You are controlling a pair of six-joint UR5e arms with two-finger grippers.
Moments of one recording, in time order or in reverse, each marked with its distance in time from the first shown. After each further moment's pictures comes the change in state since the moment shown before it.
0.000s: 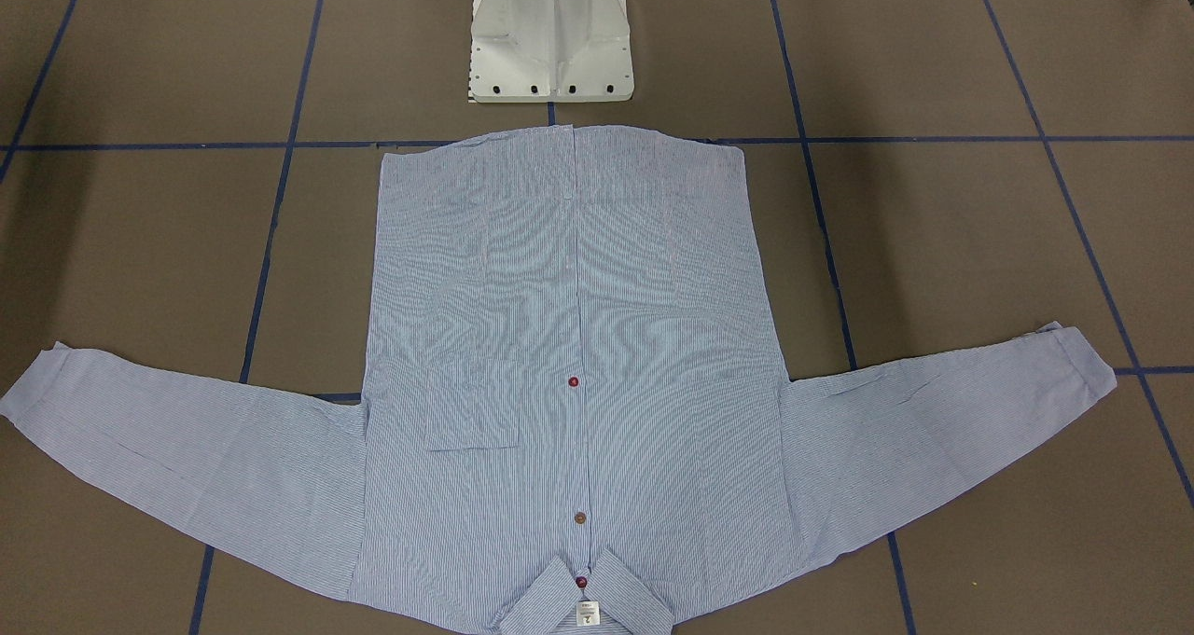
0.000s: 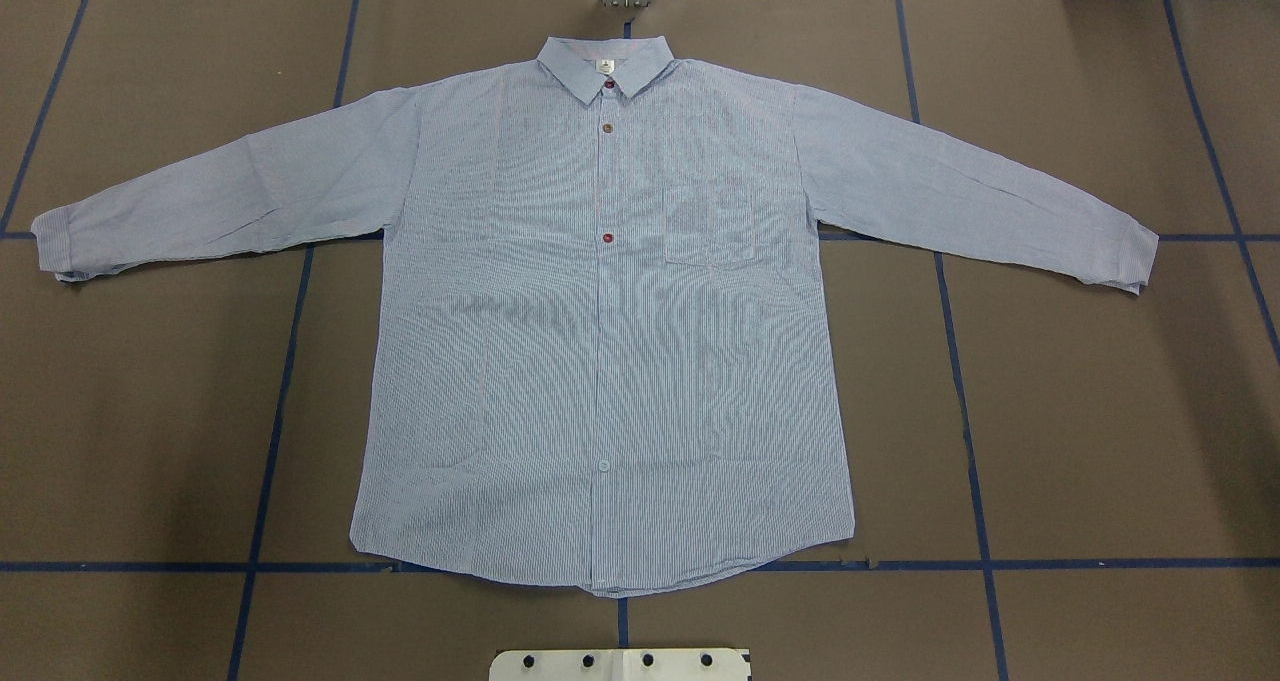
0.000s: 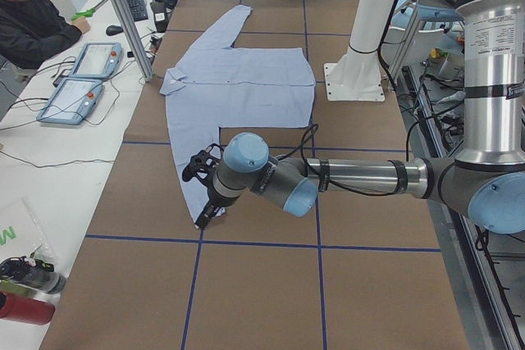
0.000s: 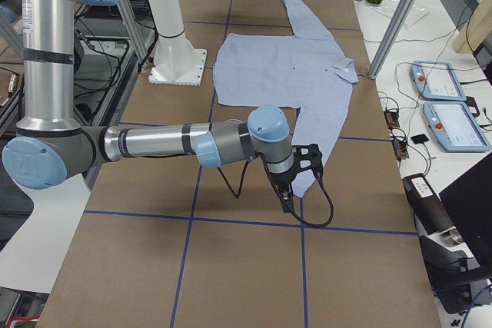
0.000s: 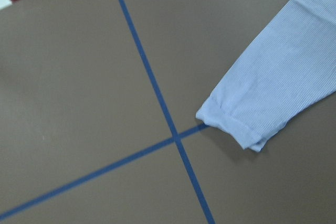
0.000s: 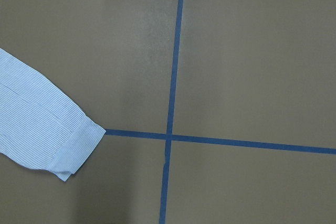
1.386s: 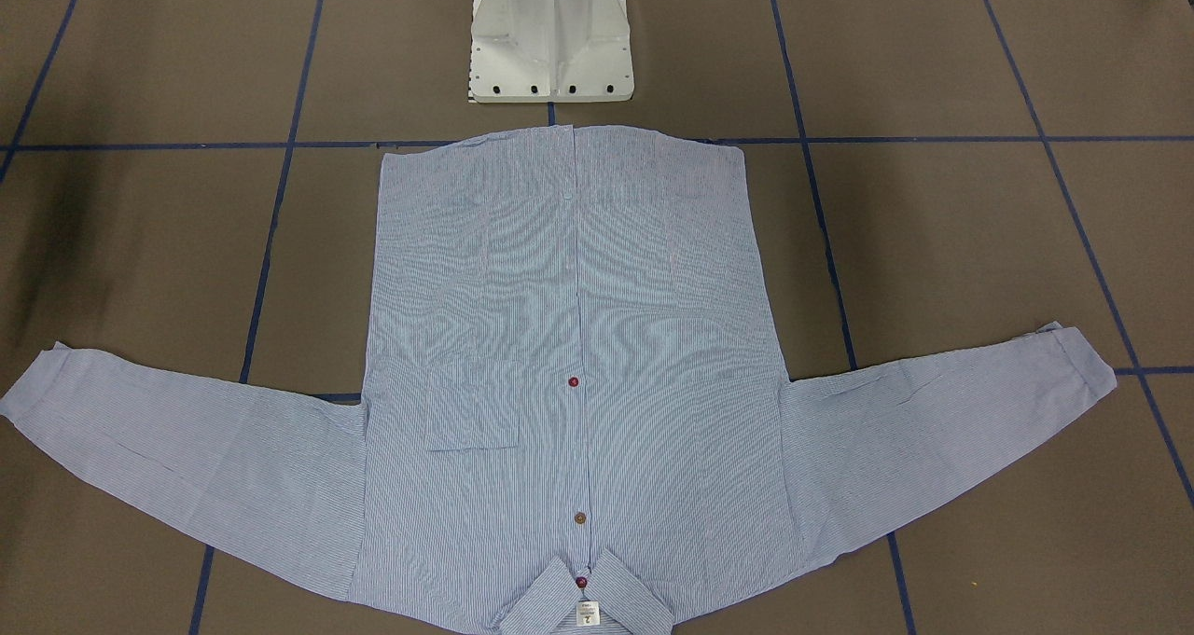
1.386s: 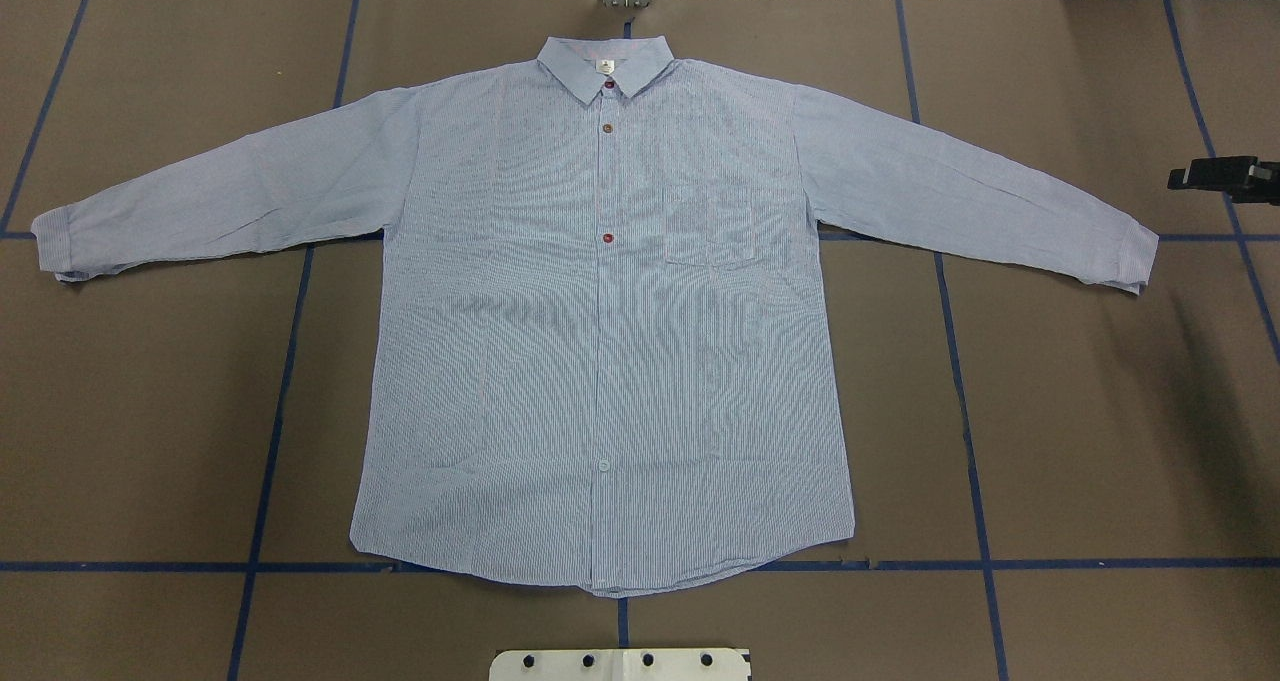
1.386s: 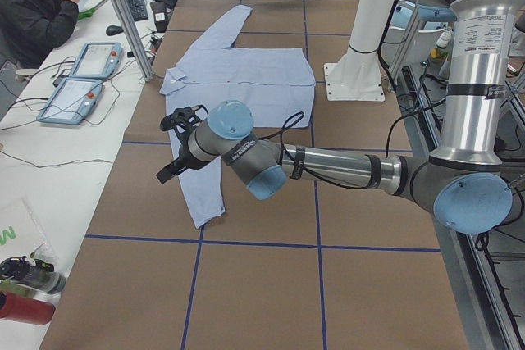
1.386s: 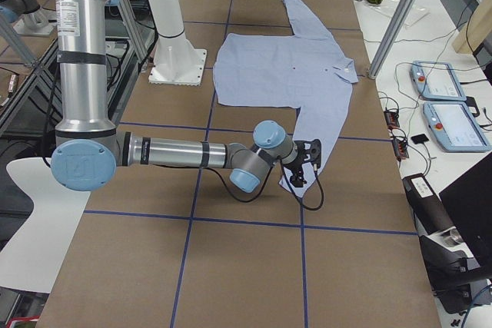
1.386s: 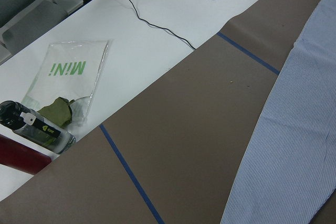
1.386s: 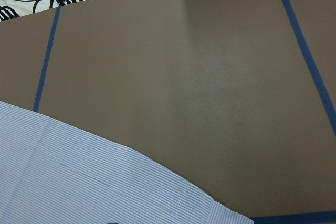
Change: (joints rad) left arm 0.005 -0.102 0.036 -0.176 0.015 0.001; right arm -0.428 0.076 -0.351 0.907 -0.209 0.890
